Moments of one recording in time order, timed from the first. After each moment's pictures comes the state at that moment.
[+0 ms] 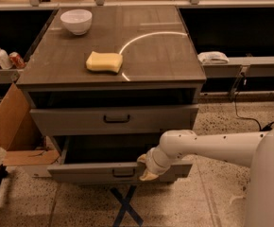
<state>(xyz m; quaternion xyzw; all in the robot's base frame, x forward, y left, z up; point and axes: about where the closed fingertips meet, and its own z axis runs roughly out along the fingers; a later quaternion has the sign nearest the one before) 0.515 -0.035 0.430 -0.75 0.62 0.13 0.19</state>
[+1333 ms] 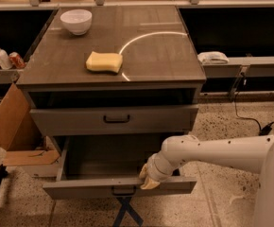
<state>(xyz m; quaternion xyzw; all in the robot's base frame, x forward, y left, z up) 0.484 -0.041 0.432 -0.75 0.62 0.14 0.18</state>
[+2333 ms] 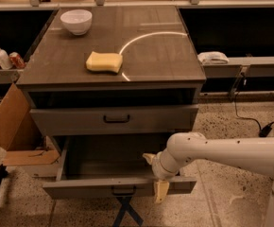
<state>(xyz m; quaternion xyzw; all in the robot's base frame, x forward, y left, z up) 0.480 -0.053 0.448 -0.75 0.62 0.14 0.17</state>
